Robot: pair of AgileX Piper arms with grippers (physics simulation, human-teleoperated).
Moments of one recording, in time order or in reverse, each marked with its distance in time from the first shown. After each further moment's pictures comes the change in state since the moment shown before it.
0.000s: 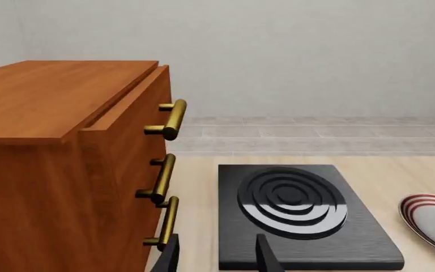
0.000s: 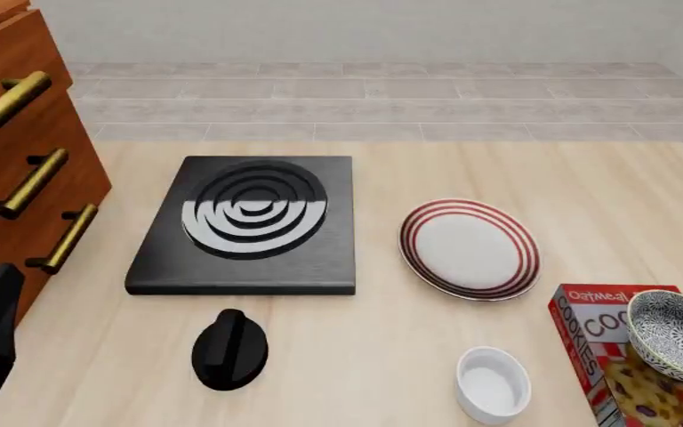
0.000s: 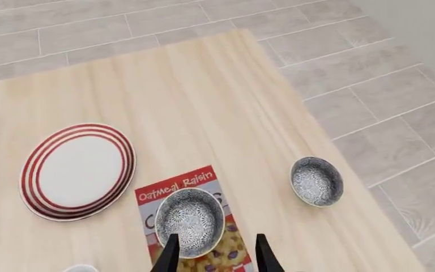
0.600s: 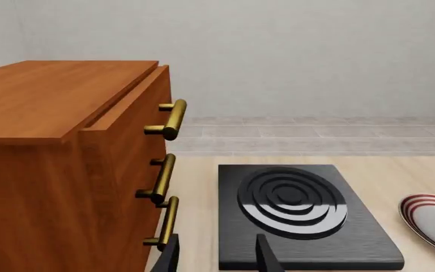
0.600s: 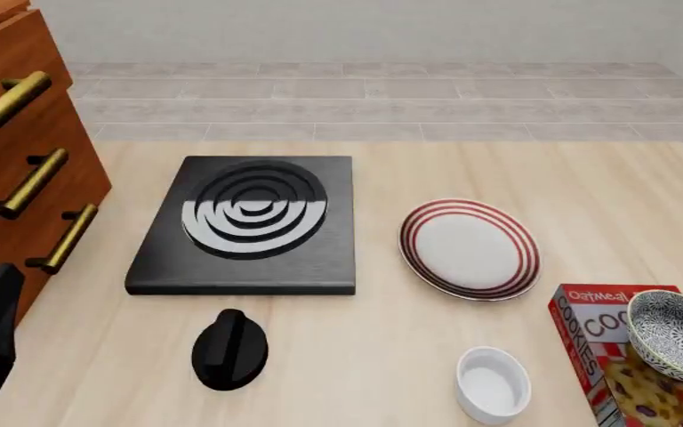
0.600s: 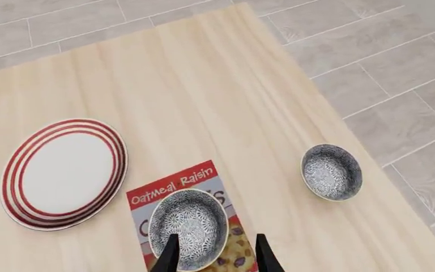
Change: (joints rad) left arm 0.000 0.000 0.000 0.000 0.000; right arm -0.013 0.086 0.158 -0.180 0.048
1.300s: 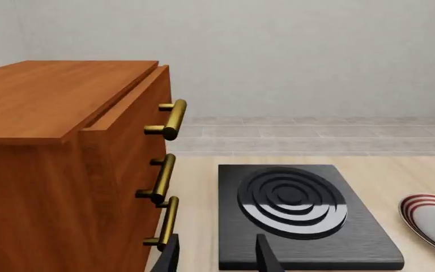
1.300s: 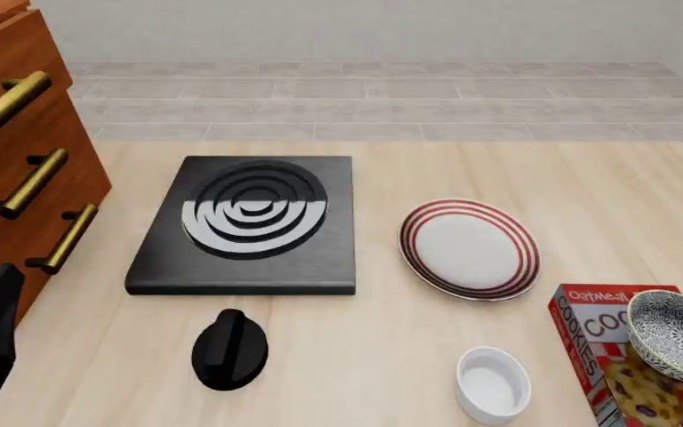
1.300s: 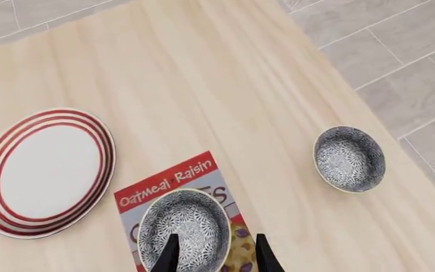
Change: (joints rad) left arm 0.000 0.000 0.000 0.000 0.000; right arm -0.009 0.144 0.126 -0.184 0.043
